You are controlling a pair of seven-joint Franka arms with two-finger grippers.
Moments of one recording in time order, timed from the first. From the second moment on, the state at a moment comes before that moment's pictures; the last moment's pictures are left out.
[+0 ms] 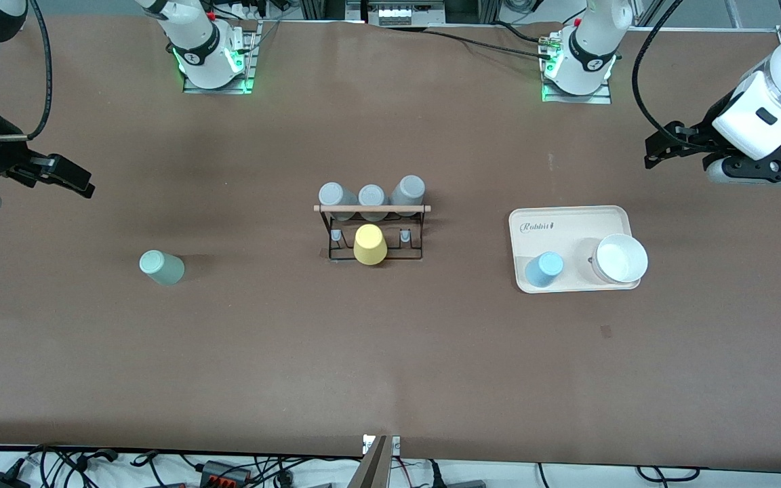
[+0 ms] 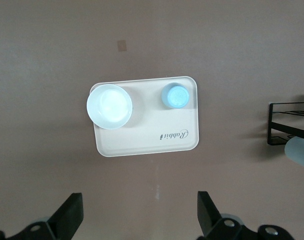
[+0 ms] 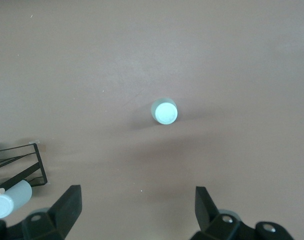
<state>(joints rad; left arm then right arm) 0.13 -0.01 -0.24 -1.63 -0.05 1.55 -0.10 -0.04 0.10 0.11 -1.51 -0.03 1.60 0.25</state>
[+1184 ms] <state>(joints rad) 0.12 0.04 -0.24 -1.63 -0.07 1.56 -0.10 -0.04 0.11 0.11 -1.51 -0.02 1.60 0.26</state>
